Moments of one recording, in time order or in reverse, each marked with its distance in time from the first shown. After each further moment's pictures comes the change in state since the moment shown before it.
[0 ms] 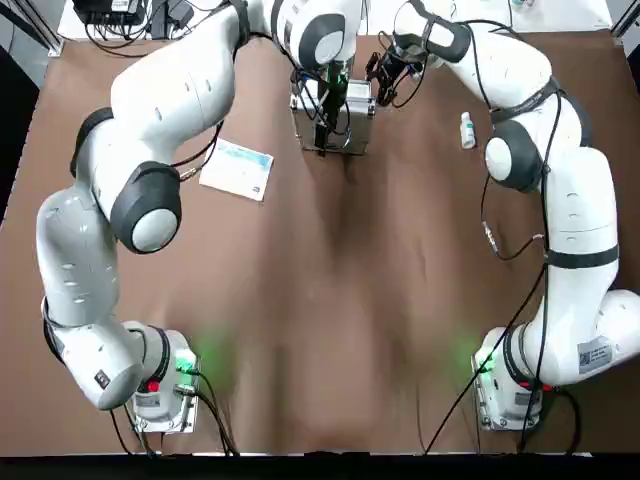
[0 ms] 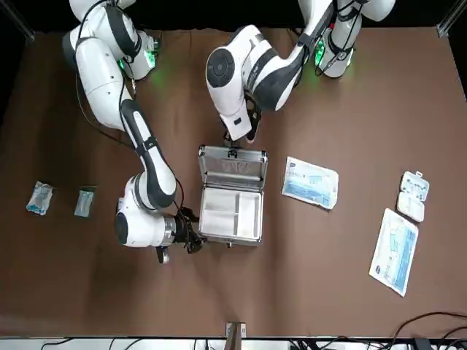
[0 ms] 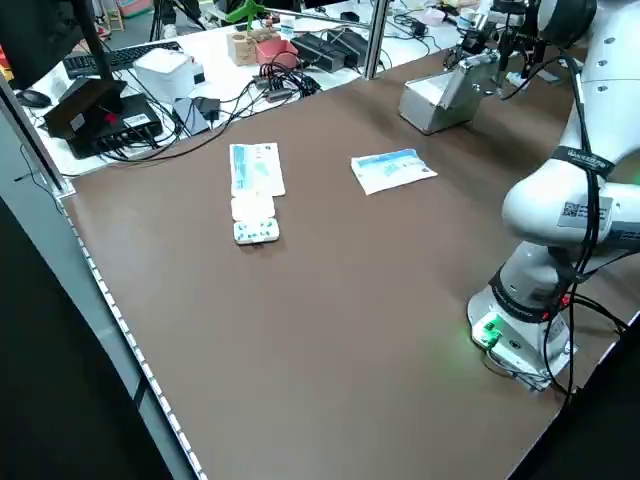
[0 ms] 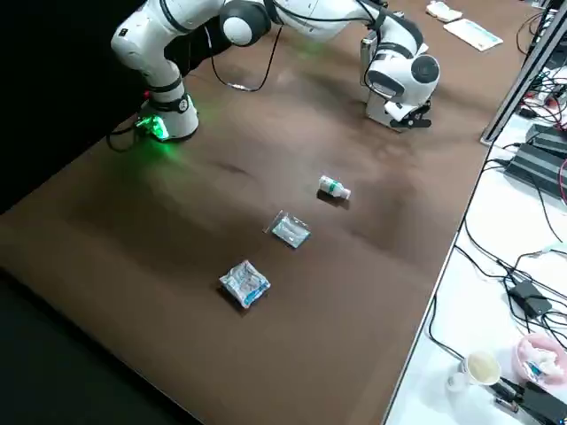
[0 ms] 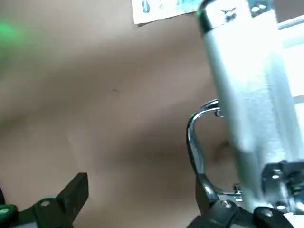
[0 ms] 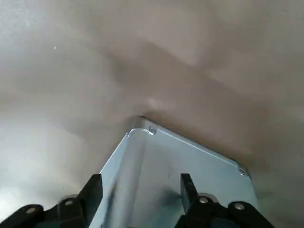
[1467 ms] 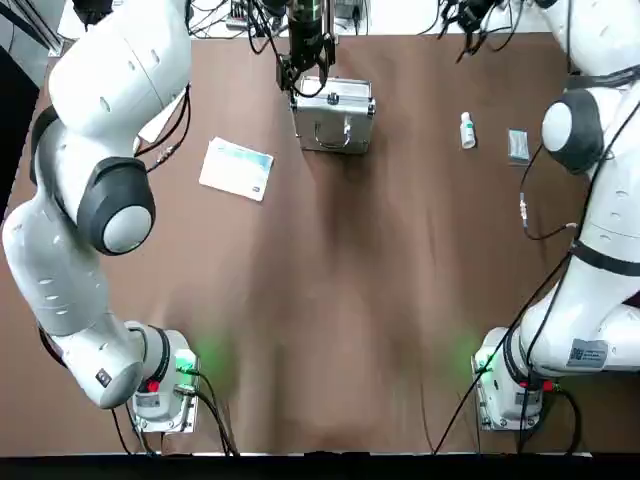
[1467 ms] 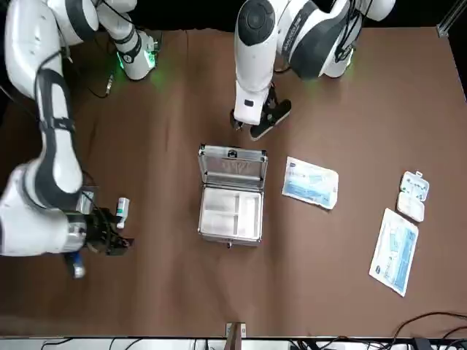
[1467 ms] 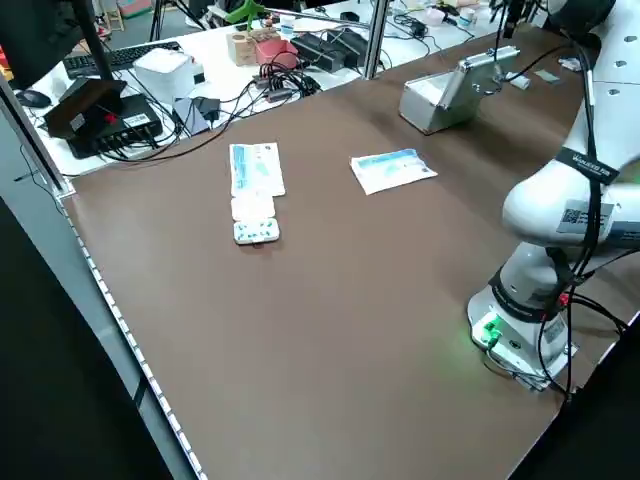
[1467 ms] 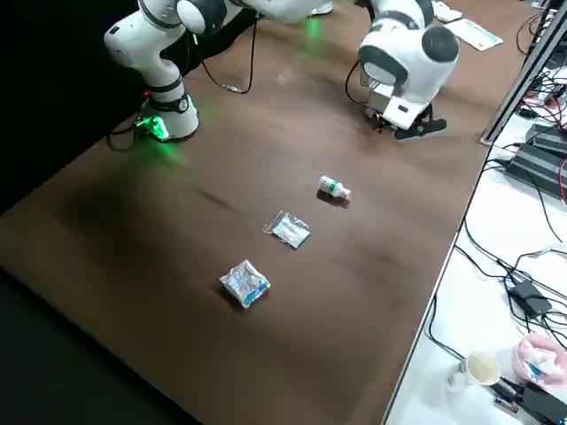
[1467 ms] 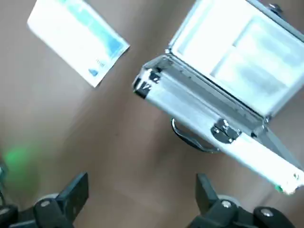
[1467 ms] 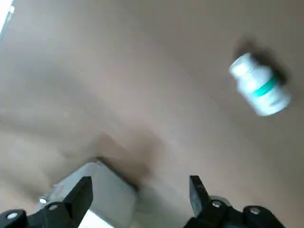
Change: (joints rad) left arm 0.034 -0.144 0.088 0.039 -0.032 -0.078 0.832; right arm -0.313 -0.227 0.002 0.070 -0.284 -0.435 -0.380
